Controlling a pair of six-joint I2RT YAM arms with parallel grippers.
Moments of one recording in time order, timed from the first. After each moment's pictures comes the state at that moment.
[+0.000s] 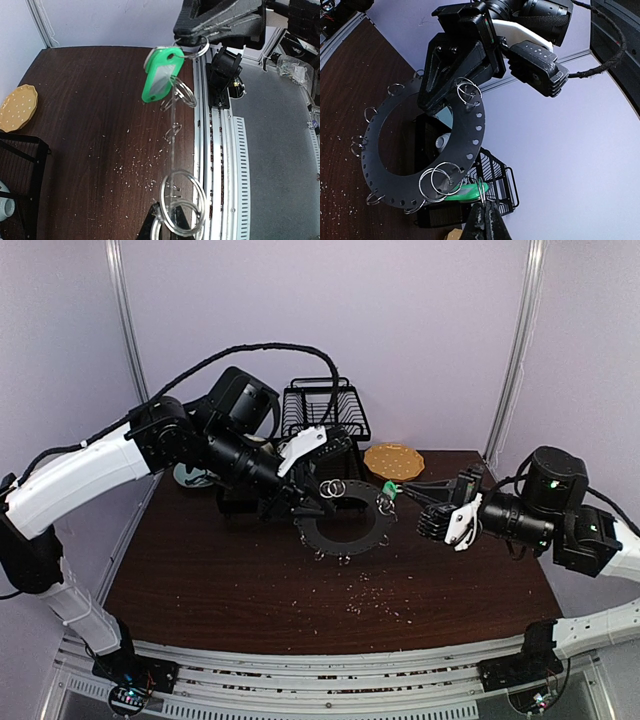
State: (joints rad) left arm -1.03 1.57 1.72 -0.86 0.42 0.23; right arm 1.08 0.84 0.88 -0.10 0.06 -1.15
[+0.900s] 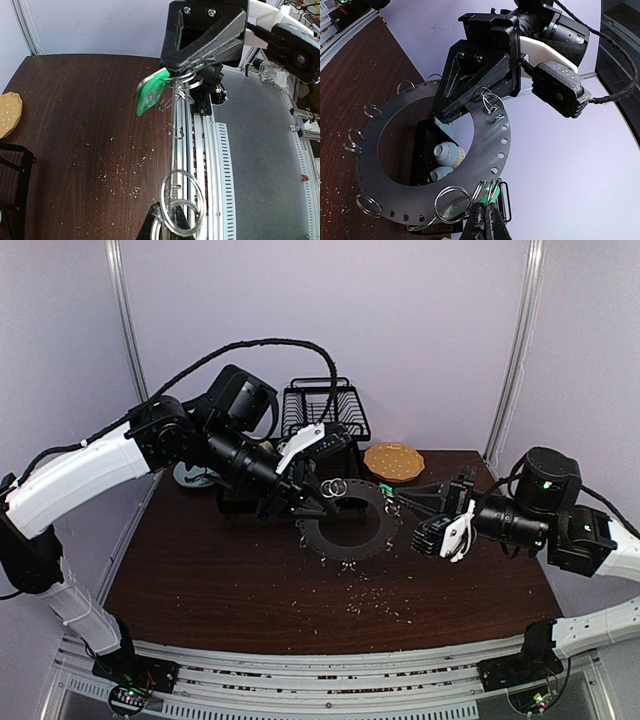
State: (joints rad) left arm -1.01 1.57 1.72 -0.84 0.53 0.21; right arm 1.09 0.87 0.88 -0.08 -0.01 -1.26
